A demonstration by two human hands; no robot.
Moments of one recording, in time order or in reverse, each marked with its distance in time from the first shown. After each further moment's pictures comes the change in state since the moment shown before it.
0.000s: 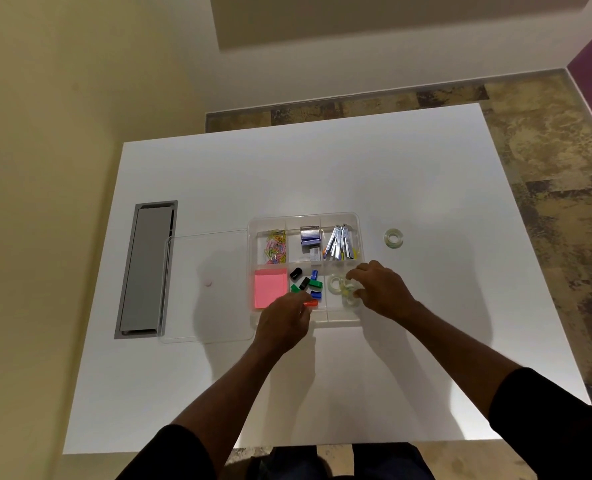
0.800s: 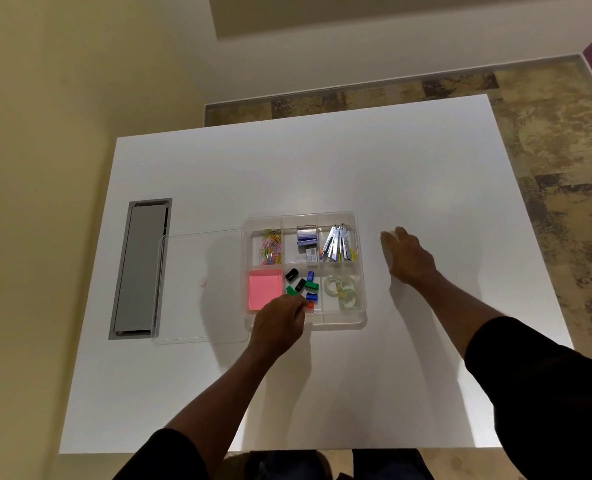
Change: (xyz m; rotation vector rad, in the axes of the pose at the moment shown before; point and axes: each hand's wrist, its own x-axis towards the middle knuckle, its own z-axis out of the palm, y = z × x) left_hand 0.011 -0.005 0.012 0.011 0.024 -0.015; right_hand 0.042 0.078 -0.021 0.004 -0.123 0.323
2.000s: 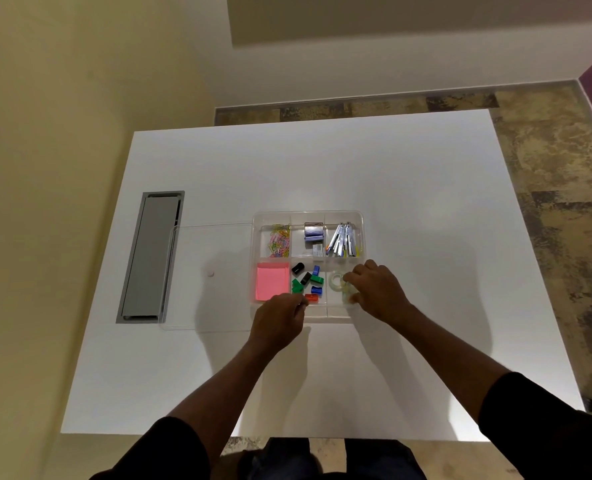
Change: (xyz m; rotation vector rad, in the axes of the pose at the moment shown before) left_hand -0.026 -0.005 -0.011 -0.023 0.003 -0.014; right_hand -0.069 -0.071 0.031 -0.202 0.137 -0.408
